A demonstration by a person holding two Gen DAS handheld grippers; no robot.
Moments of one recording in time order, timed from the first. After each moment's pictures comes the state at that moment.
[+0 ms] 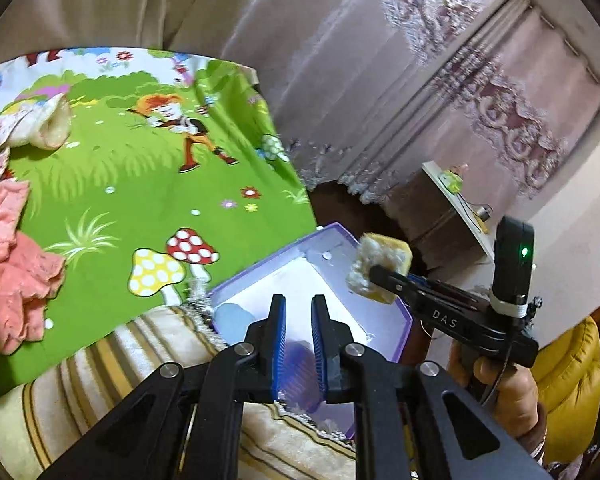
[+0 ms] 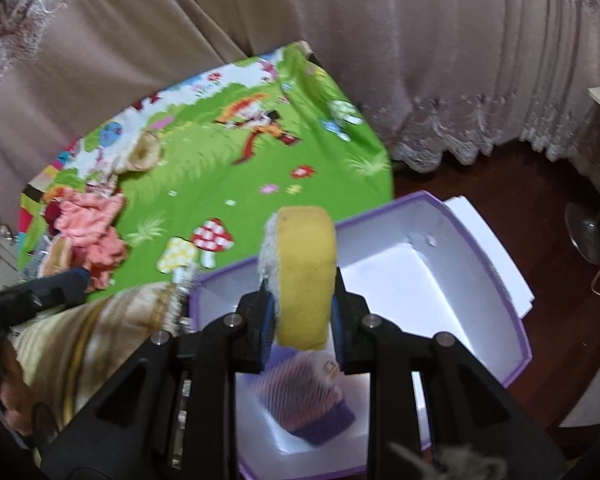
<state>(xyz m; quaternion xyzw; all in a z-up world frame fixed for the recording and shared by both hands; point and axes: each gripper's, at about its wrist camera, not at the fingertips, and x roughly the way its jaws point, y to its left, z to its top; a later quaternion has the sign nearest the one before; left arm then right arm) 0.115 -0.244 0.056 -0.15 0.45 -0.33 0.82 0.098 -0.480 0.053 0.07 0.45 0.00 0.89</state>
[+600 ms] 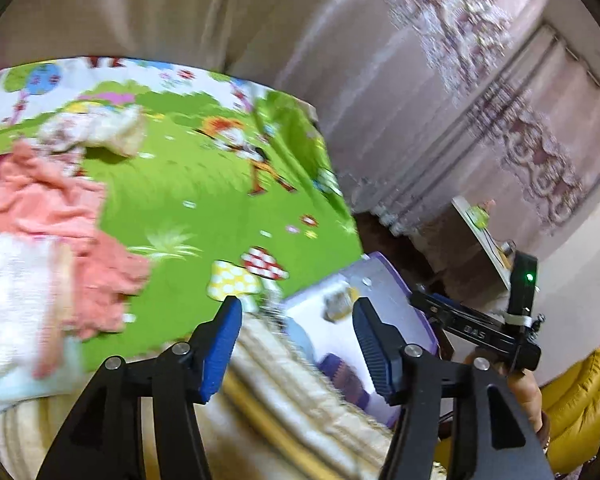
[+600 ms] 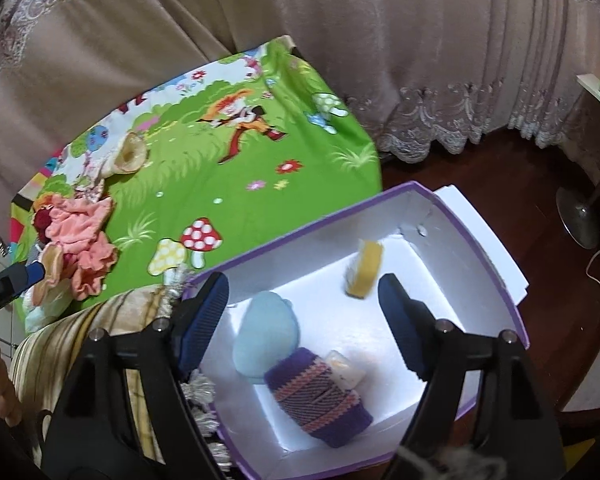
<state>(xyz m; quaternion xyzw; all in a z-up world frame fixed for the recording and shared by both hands) 0.111 -0.161 0.069 -0.17 0.43 -0.25 0.85 0.102 -0.475 0.054 0.08 0.45 -0.01 0.89</state>
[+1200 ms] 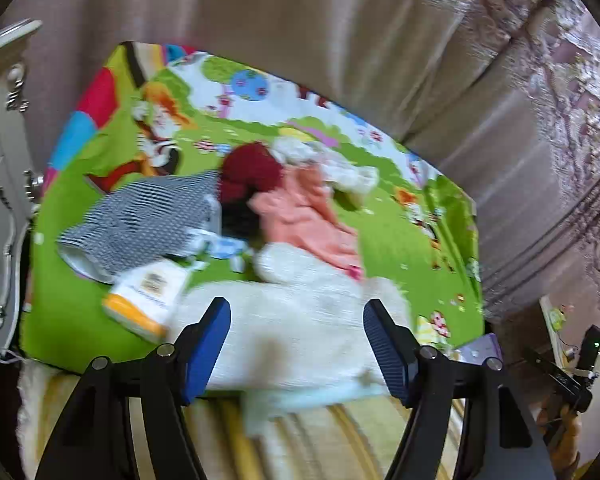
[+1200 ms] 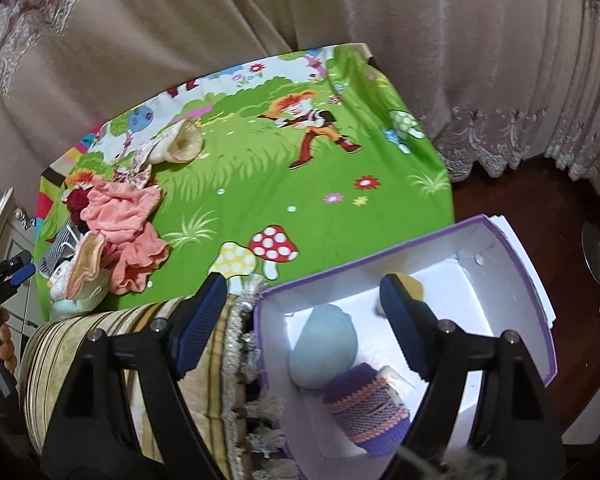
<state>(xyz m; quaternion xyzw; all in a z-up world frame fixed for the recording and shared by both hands) 0.091 0.063 0.042 -0.24 0.41 -0.03 0.88 0.124 -0.407 0.070 0.05 0.45 0.06 0.89</state>
